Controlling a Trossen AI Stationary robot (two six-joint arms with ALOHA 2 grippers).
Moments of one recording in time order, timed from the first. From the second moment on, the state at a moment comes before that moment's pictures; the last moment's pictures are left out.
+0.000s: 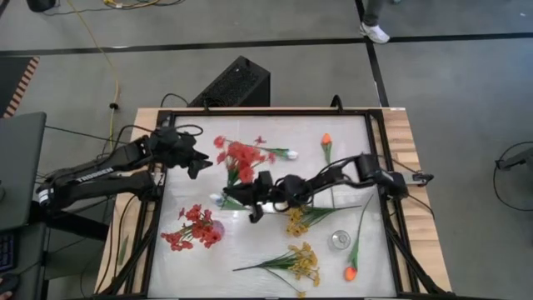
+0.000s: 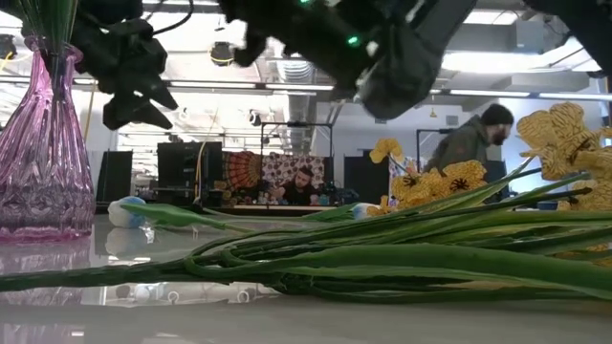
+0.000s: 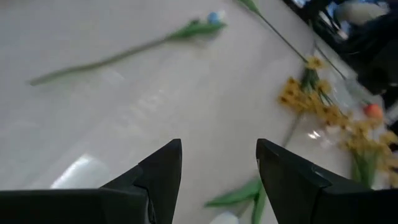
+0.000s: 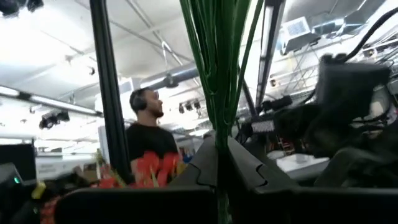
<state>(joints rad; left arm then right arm) 0.48 0.65 0.51 -0.45 0.25 -0.43 0.15 2.28 1.37 1.56 0.01 0.30</state>
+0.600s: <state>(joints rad) 0.47 0.64 0.50 -0.46 0.42 -0.35 0.21 2.46 1.58 1.51 0.21 0.18</state>
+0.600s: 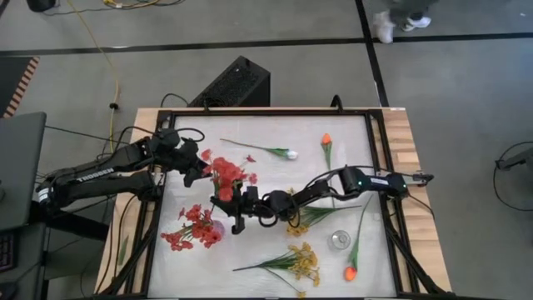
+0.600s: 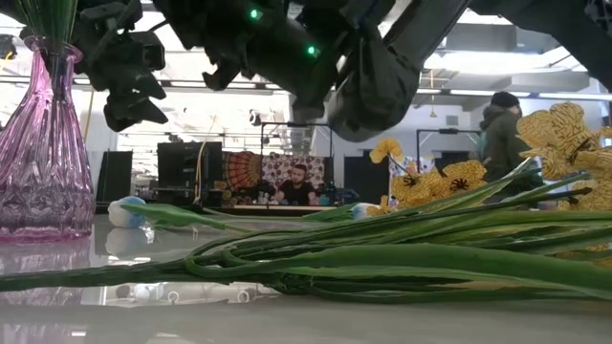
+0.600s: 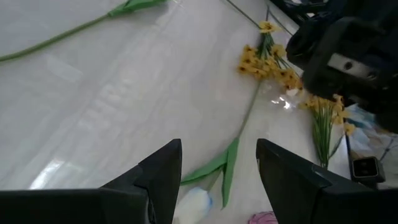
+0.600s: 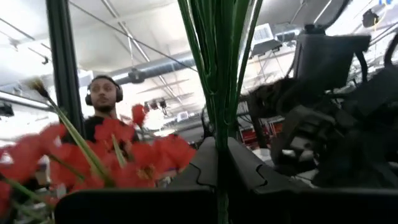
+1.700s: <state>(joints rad) 0.47 0.64 0.50 -0.46 0.40 -0.39 0.24 2.46 1.61 1.39 0.20 0.24</state>
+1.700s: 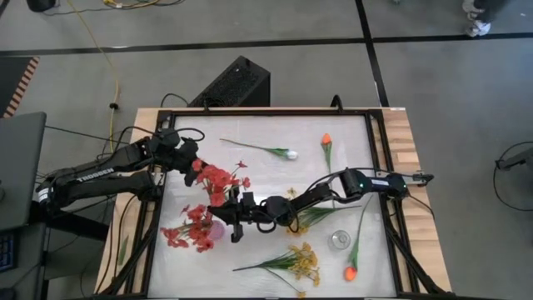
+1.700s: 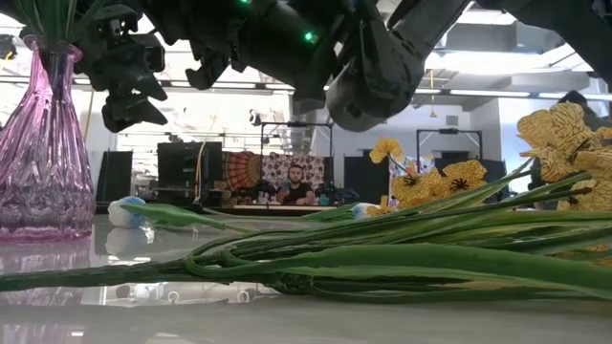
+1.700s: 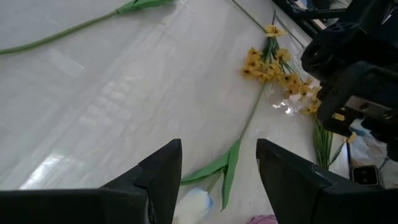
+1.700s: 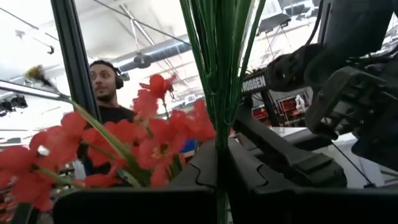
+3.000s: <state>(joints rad) 0.47 0.65 0.50 -0.51 0.41 -0.34 0.16 2.15 1.61 0.39 -0.14 0.09</state>
